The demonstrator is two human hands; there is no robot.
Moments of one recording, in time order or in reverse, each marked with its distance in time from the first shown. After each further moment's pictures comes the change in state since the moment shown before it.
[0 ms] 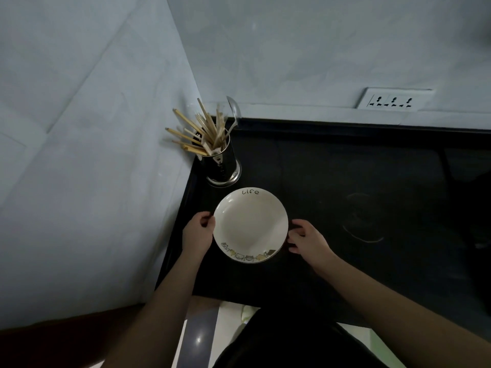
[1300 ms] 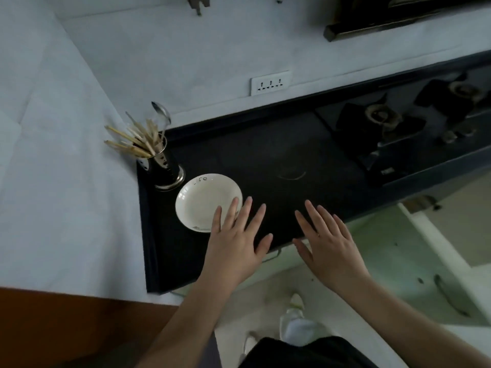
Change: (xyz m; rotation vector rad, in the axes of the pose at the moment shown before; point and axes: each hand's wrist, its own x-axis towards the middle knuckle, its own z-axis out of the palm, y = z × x) left_hand -0.197 0.040 -0.037 0.877 -0.285 1.245; right_hand -0.264 0.070 0.035 -1.120 0.662 -0.236
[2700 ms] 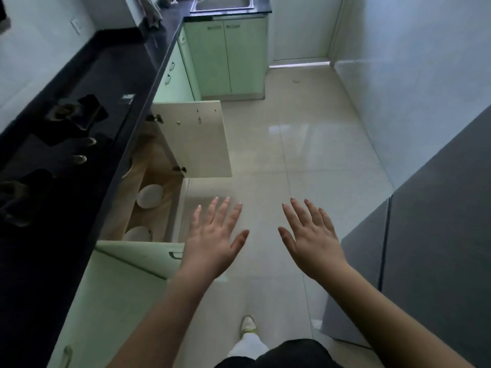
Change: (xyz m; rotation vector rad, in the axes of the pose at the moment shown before) left_hand 0.003 0.586 0.054 0.133 -0.141 1.105; right_hand -0.455 0.323 0.044 0.241 0.139 1.272
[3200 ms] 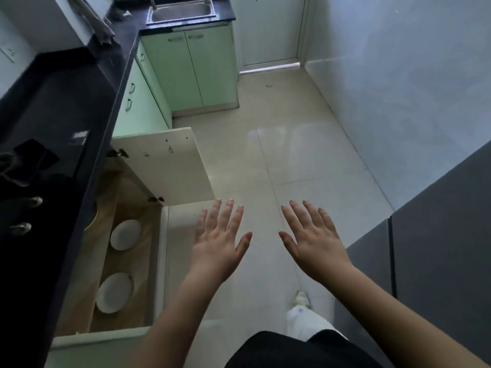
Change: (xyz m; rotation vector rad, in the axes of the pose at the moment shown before) left_hand 0.186 -0.004 -0.006 0.043 0.056 0.129; right_hand 0.147 0.049 -0.018 -0.048 0.029 0.085
